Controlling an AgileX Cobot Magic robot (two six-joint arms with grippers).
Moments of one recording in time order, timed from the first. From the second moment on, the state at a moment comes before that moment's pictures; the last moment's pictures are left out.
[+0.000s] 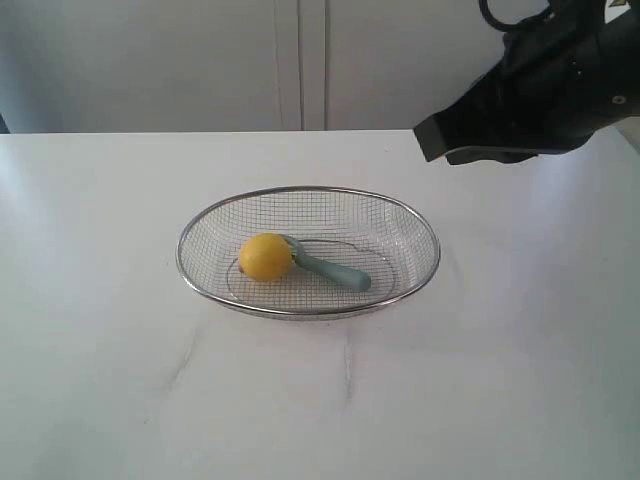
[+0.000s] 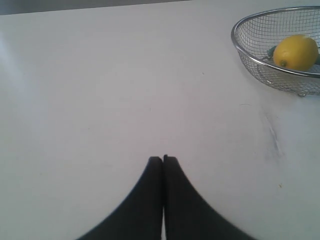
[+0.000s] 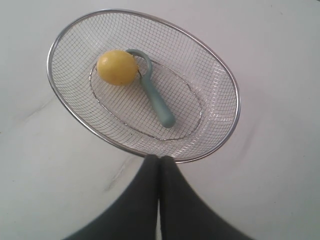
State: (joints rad) left arm -0.14 0.00 0.02 -0.11 0.39 0.10; right arm 0.46 1.24 -1.20 0.14 0.87 -0.14
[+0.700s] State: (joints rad) left arm -0.14 0.00 0.02 -0.11 0.39 0.11; right arm 0.06 0.45 -0.89 0.21 0.56 -0.14
